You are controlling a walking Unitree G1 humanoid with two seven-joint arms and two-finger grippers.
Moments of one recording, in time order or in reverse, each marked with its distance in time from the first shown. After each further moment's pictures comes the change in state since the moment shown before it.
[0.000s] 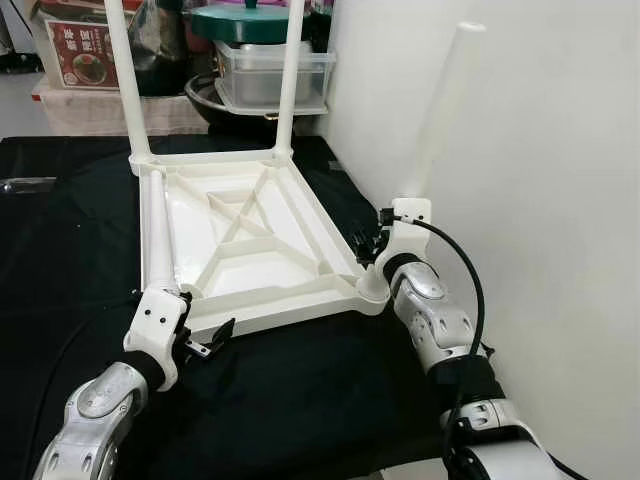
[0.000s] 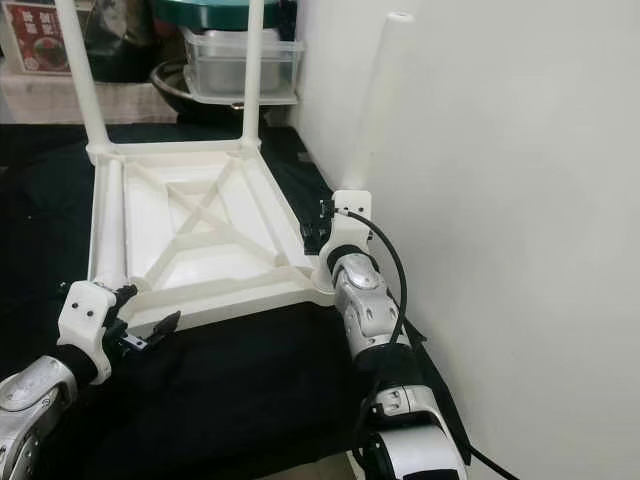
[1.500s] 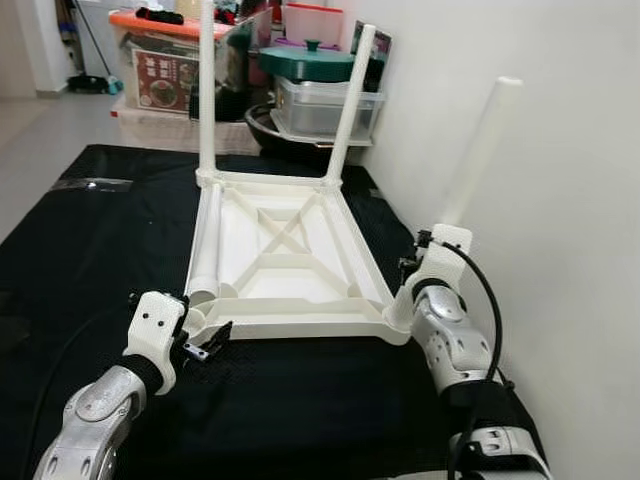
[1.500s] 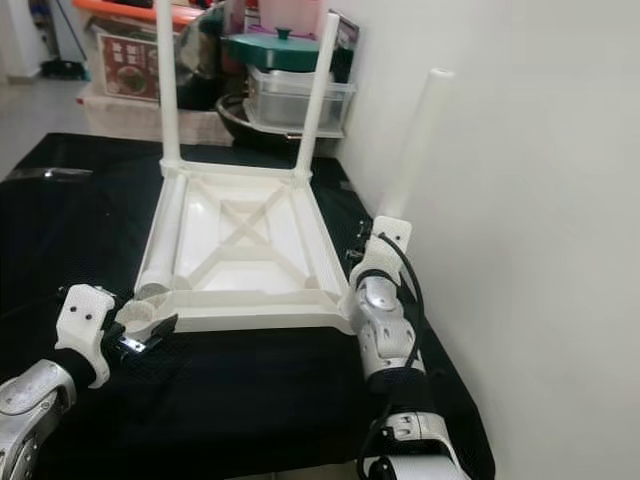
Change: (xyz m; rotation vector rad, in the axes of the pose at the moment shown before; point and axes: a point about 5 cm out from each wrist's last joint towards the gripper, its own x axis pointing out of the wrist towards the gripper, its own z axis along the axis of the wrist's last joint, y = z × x) left arm 0.000 0.000 -0.003 -0.002 0.006 -0.002; right arm -0.027 -0.037 -0.035 0.048 0.153 -0.526
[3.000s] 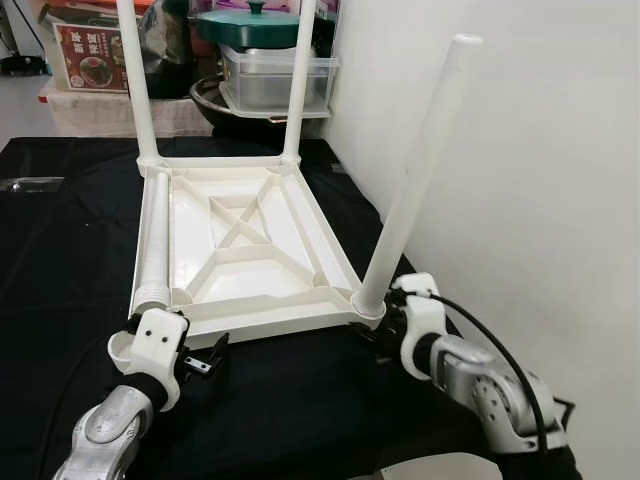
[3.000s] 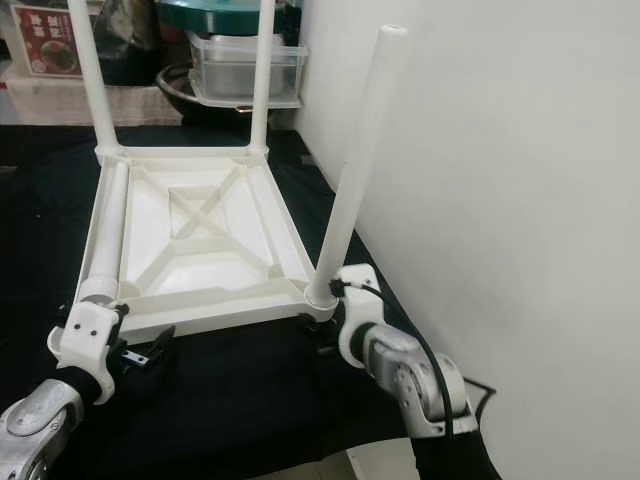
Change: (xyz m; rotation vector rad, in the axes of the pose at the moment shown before) left arm -0.012 -0.004 -0.018 -0.025 0.044 0.160; right arm -0.074 0.004 -0.021 -0.229 0.328 0.679
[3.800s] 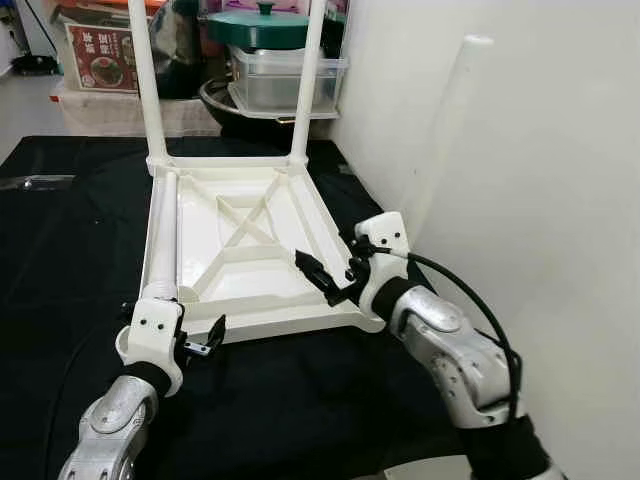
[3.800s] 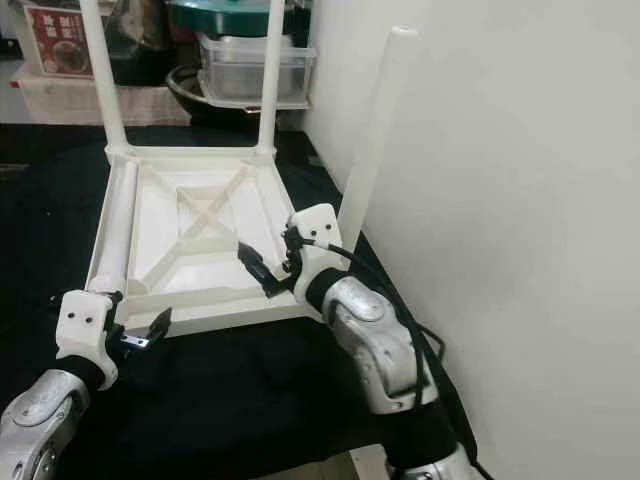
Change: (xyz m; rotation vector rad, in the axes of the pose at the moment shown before) left arm 0.007 -0.005 0.014 -0.071 -0.067 0.052; right arm 0.015 0.042 0.065 -0.134 -0.469 0.146
